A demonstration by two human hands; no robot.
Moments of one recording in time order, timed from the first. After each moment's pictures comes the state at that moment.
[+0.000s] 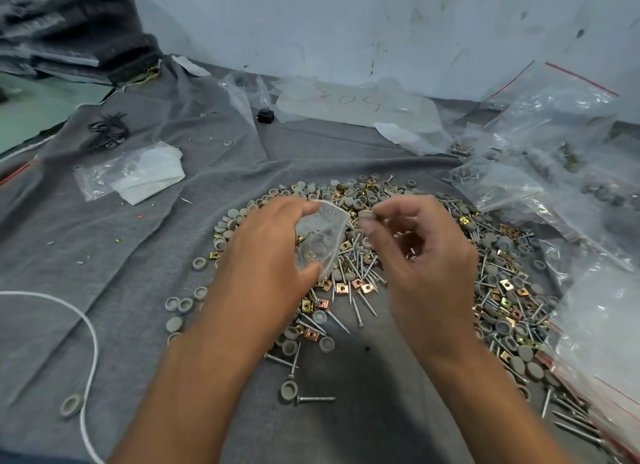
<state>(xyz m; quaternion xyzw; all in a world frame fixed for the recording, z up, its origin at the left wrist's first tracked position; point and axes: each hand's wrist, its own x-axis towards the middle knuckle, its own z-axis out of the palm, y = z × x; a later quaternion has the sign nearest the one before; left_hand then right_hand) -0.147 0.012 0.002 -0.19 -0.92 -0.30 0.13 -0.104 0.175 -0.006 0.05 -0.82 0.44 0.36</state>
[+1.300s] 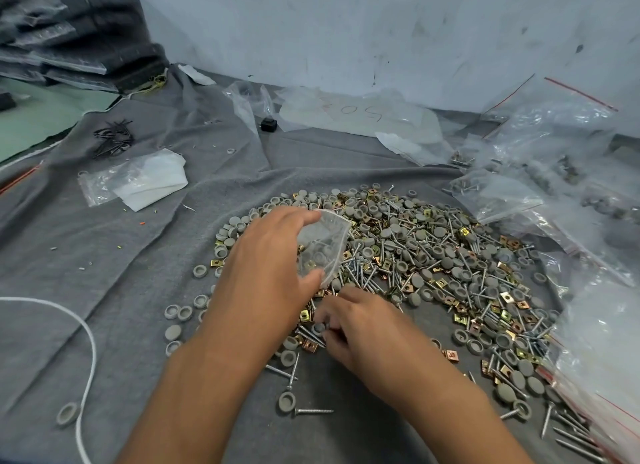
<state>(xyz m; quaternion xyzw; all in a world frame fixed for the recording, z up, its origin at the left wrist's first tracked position) -0.149 0.013 0.001 -0.19 -0.93 -0.30 0.13 -0.096 0.165 -0.037 0.13 -0.97 0.19 -0.02</state>
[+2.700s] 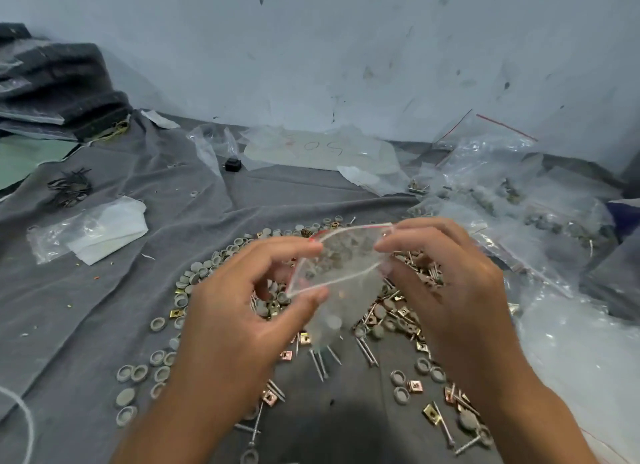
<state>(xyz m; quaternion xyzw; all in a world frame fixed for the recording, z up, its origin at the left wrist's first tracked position) -0.132 0.024 0.020 -0.30 -0.78 -0.52 0.18 -0.085 0.236 0.030 0.09 -0.87 0.31 0.38</state>
